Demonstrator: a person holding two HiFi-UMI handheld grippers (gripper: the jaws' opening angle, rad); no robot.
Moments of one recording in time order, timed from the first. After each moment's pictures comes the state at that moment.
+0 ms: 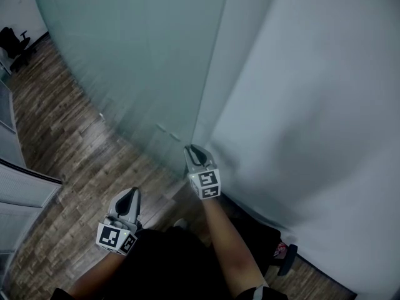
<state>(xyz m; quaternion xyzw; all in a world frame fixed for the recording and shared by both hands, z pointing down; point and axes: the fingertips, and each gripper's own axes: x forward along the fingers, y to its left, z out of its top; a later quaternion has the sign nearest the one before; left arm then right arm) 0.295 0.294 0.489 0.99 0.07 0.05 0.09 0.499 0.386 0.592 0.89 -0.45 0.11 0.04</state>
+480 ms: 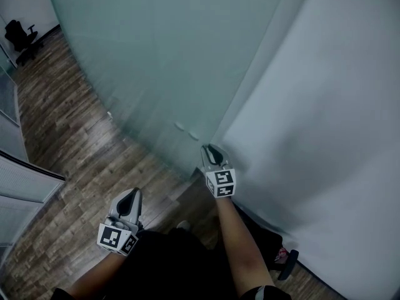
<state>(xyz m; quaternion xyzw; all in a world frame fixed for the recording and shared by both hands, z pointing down) 0.284 0.268 0.491 0.99 0.06 0.05 0.09 0.524 0.402 0.600 0.90 -0.43 0.11 0.06</state>
